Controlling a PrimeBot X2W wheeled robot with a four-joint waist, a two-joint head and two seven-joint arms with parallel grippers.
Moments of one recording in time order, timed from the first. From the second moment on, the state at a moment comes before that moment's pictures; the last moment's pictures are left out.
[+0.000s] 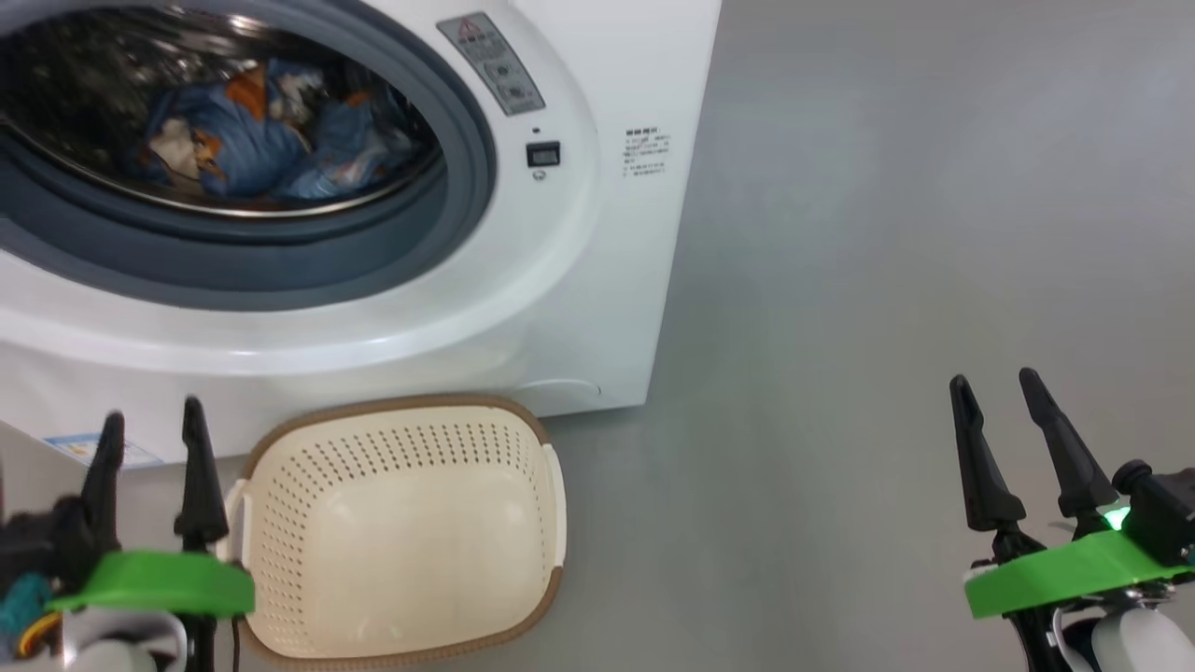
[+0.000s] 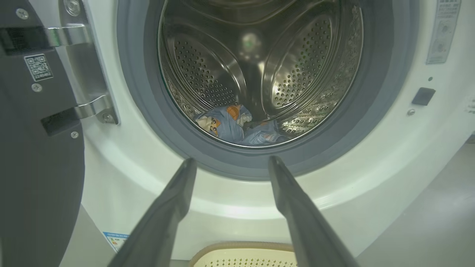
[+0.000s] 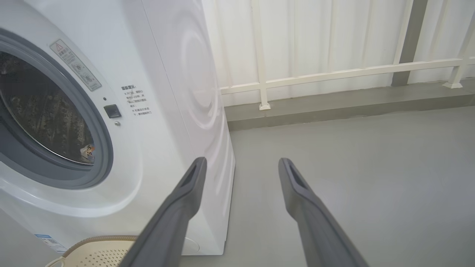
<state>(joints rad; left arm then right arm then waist) -0.30 0.14 0.12 0.45 -0.26 -0.13 -0.26 -0.08 -0.19 0.06 0.13 0.40 0.12 -0.26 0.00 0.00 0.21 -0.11</state>
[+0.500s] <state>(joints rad) -0.05 0.12 0.12 0.32 -0.26 -0.13 -0.26 0.04 -0.20 0.03 0.13 0.40 0.12 -0.26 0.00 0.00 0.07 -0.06</state>
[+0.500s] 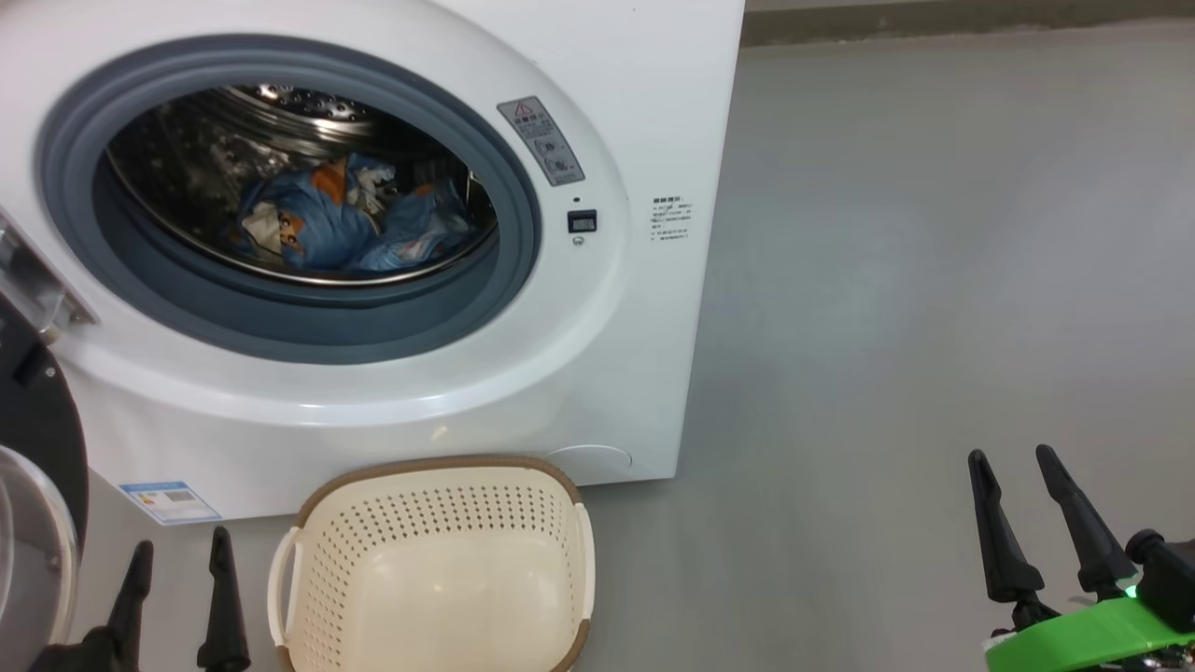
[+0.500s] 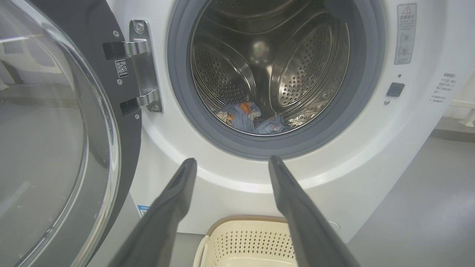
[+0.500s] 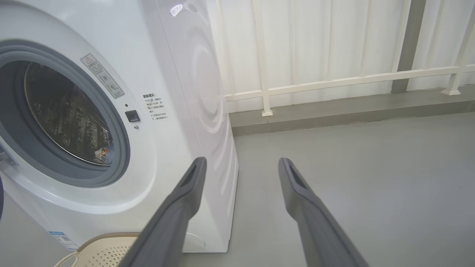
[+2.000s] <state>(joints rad) 0.01 0.11 0.09 0.28 -0.28 -0.13 -0.26 0.08 -0.19 0.02 0.13 0.40 0.12 -0.26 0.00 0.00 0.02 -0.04</state>
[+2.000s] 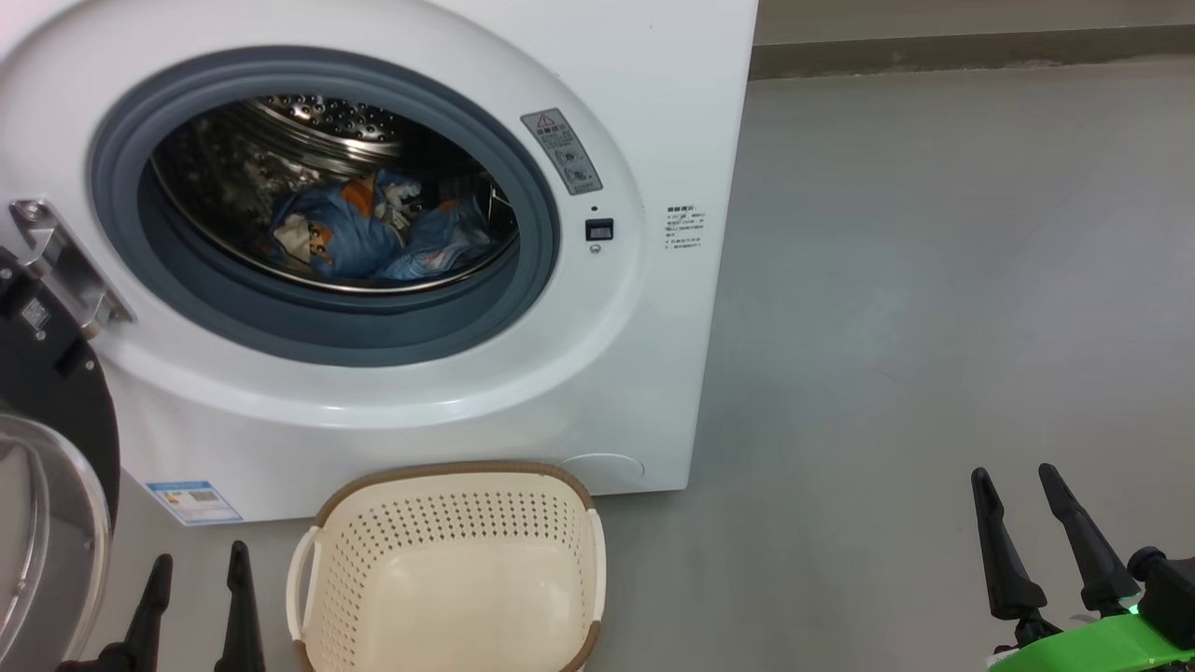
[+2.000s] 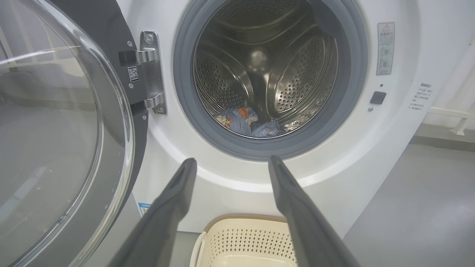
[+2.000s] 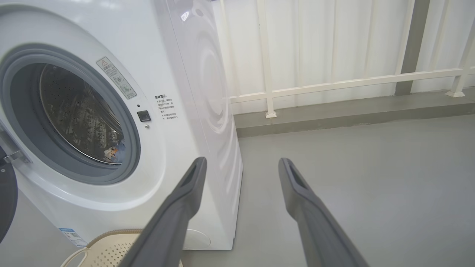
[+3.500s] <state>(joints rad) 0.07 0.08 0.13 0.23 -0.30 -0.13 -0.26 0.07 -0.20 0.12 0.13 0.40 0.12 -0.26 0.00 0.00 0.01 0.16</state>
